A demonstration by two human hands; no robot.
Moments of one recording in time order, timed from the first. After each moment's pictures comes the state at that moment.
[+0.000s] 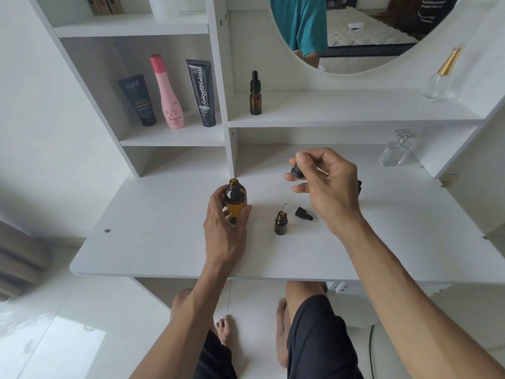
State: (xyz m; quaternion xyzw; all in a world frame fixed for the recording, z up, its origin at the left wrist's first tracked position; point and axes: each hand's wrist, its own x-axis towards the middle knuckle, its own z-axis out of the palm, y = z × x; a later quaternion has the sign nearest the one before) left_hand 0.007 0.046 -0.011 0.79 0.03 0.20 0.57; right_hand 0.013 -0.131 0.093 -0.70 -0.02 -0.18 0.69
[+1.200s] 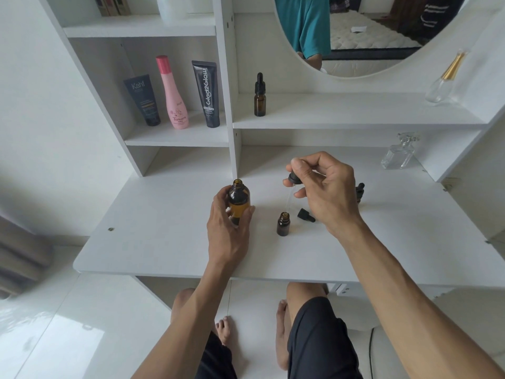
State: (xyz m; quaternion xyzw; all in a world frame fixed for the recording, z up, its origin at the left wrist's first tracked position) left_hand 0.009 0.047 -0.014 0.80 0.02 0.20 0.57; right_hand 0.012 -0.127 0.092 -0.75 -0.04 -0.17 0.64
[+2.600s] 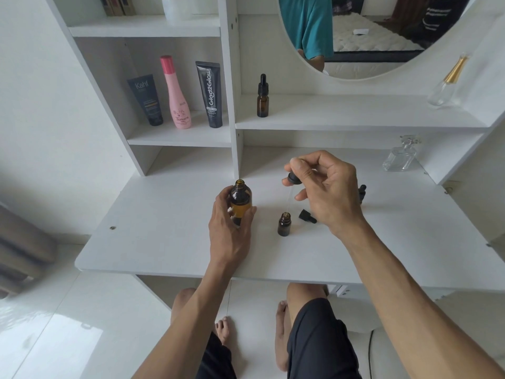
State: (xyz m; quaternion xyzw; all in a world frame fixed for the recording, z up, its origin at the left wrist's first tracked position) left_hand 0.009 0.048 -0.016 0.79 0.02 0.20 0.57; right_hand 0.007 -0.126 0.098 -0.76 -0.08 -0.17 0.62
